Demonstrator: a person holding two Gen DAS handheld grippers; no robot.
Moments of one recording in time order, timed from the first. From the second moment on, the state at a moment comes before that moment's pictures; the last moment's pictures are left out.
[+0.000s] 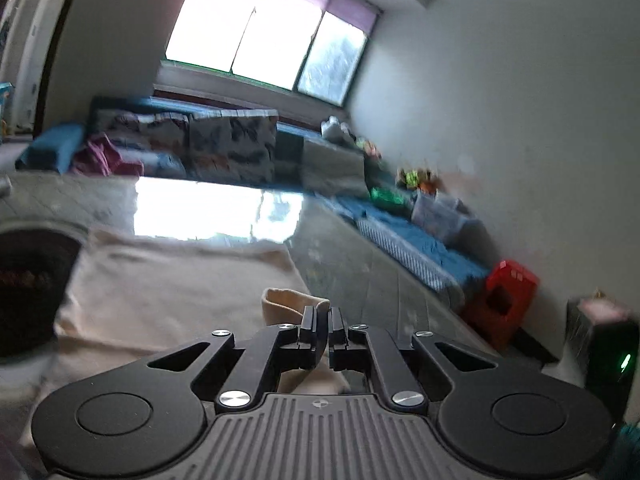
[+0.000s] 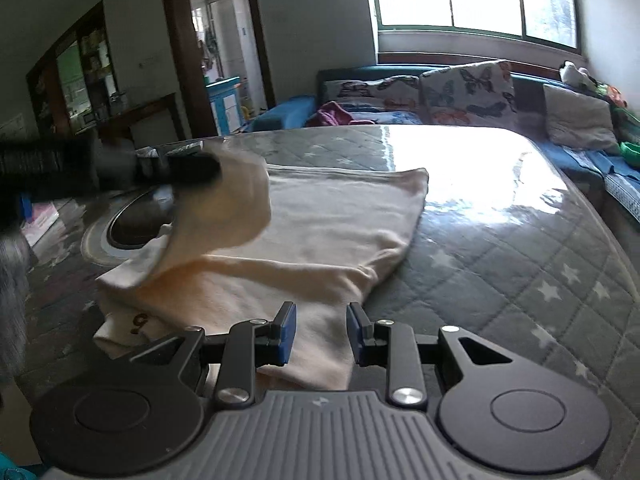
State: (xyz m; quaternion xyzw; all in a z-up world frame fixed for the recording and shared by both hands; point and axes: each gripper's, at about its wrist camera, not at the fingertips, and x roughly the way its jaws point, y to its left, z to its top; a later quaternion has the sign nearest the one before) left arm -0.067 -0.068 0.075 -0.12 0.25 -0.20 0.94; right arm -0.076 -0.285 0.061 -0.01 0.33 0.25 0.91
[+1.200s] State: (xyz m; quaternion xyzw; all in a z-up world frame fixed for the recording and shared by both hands) left arm -0.075 0.060 0.021 -0.10 0.30 -0.05 0.95; right arm -0.047 -0.245 0.071 -0.05 0.31 0.23 0.92
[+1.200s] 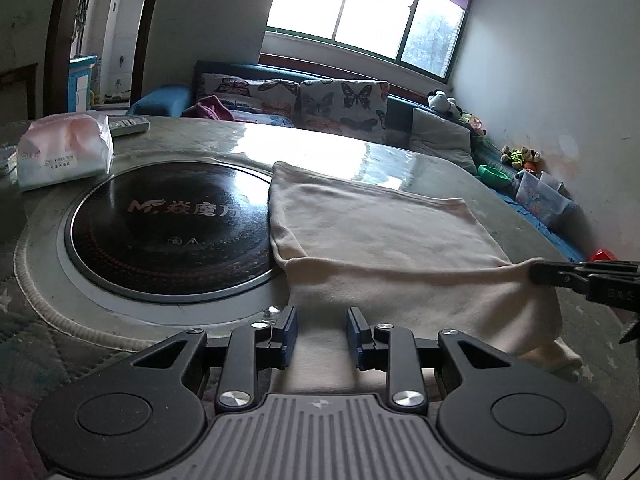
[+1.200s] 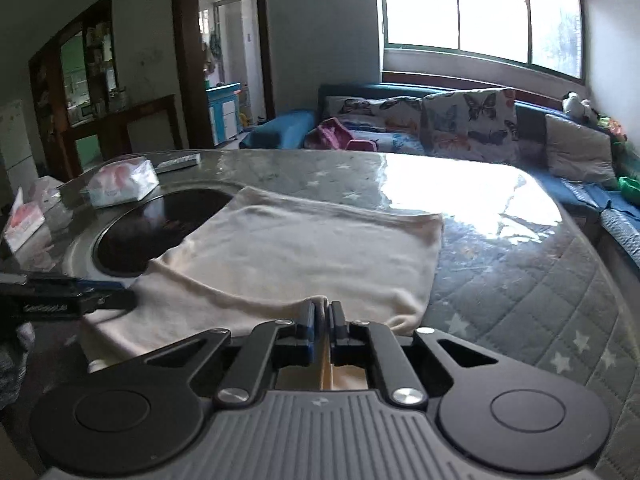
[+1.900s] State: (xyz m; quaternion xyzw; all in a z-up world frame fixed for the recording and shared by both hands) left arm -0.055 0.027 0.029 -0.05 0.31 -0.11 0.94; right arm -0.063 -0.250 0.055 -0.06 0.34 0.27 0.90
